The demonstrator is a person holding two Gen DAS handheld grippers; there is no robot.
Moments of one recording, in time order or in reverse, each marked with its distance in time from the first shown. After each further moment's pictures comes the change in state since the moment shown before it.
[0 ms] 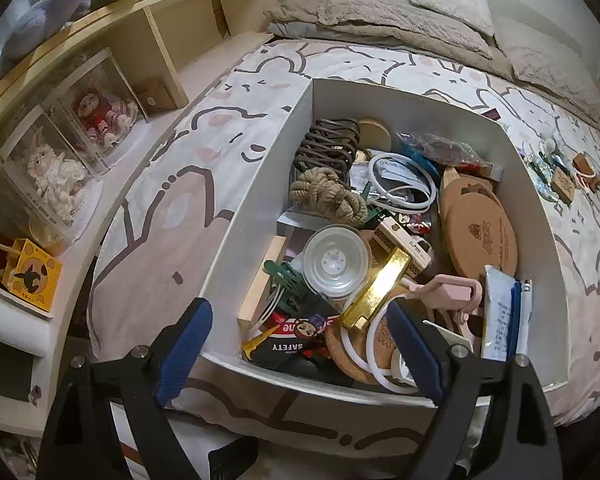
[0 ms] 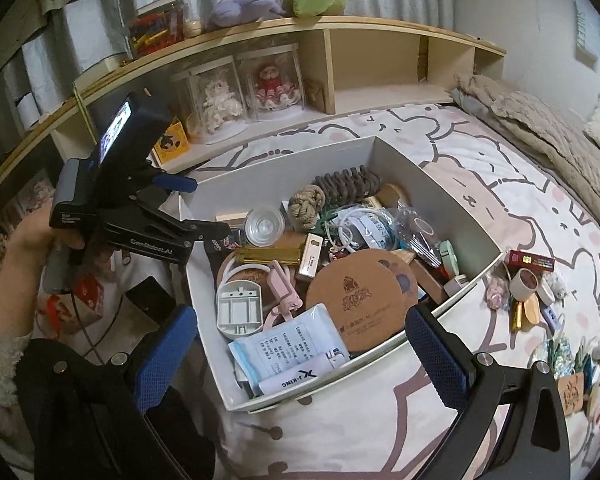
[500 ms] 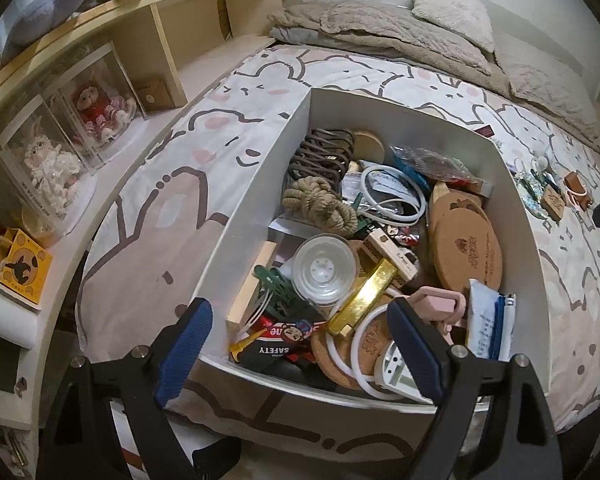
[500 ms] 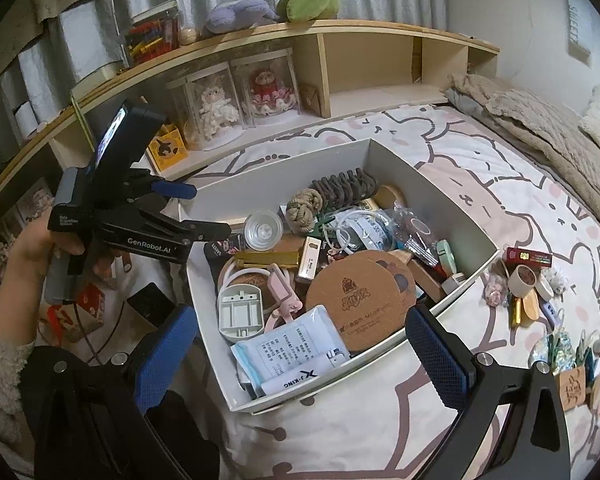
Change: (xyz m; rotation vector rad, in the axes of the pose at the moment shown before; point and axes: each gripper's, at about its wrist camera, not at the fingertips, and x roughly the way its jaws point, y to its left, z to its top) left arm -0.006 0.000 0.002 -0.043 -0.018 -0.048; right arm -0.007 -0.004 -0.002 0.027 -0.028 0.000
